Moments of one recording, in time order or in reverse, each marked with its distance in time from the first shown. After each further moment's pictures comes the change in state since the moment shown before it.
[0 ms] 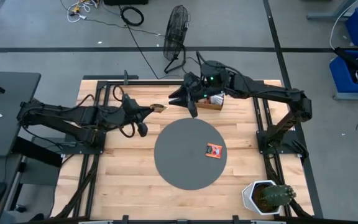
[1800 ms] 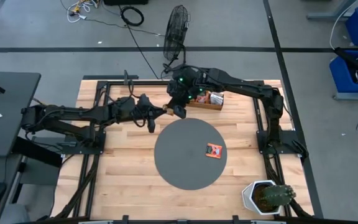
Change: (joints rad) left arm 0.311 0.134 -0.303 0.586 0.548 0.064; right arm -0.035 0.344 0.415 -0.607 0.086 -0.143
